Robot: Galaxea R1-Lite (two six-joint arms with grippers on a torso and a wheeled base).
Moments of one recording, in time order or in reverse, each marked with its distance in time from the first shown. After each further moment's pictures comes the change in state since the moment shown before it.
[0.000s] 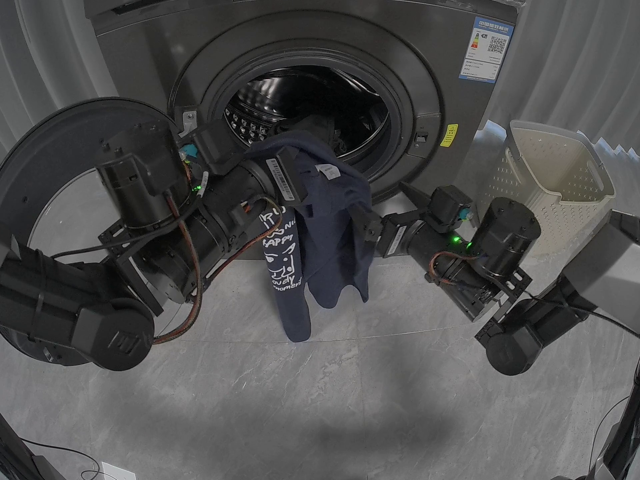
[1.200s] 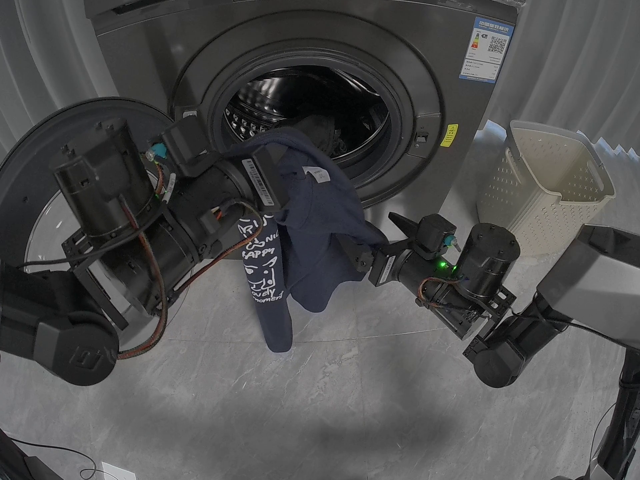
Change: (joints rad) left arm -0.017 -0.109 0.083 0.023 -0.020 0.001; right arm -0.006 0.083 0.036 -0.026 0.036 0.020
